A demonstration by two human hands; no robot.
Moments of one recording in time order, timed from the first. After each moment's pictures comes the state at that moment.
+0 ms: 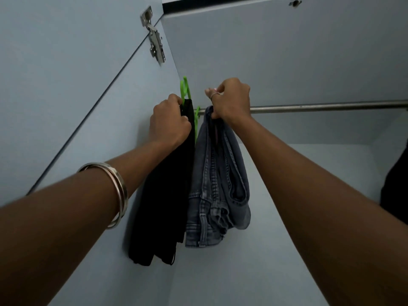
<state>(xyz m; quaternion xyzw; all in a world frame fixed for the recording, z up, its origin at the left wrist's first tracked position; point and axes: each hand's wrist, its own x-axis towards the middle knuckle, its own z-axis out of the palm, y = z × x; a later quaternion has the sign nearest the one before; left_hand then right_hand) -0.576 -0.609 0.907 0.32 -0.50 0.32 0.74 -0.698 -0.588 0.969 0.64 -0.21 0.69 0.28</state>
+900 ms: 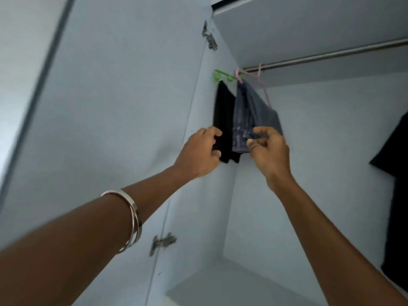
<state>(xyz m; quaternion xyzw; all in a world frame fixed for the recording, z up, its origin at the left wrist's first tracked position) -0.650 -0.329 0.655 0.47 -0.65 0.25 0.54 -0.807 -0.374 0.679 0.68 -0.25 0.69 -0.05</state>
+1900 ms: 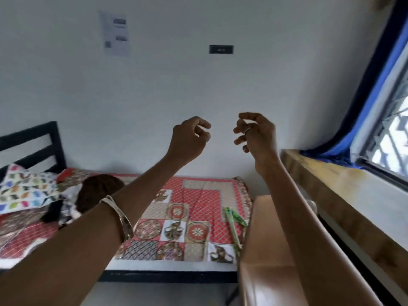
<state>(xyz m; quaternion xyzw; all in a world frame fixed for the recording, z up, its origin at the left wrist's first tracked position) -0.204 0.349 0.410 0.77 -0.30 0.20 0.52 -0.274 0.193 0.425 0.72 -0.03 0.39 -0.57</state>
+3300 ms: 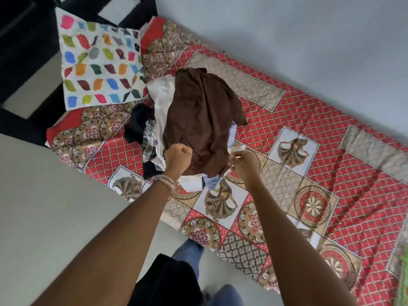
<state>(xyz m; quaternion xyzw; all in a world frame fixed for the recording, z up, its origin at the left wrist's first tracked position) 0.508 0.807 -0.087 0.79 0.36 -0.12 0.47 0.542 0.616 -0.100 0.86 -0.13 -0.23 -0.45</state>
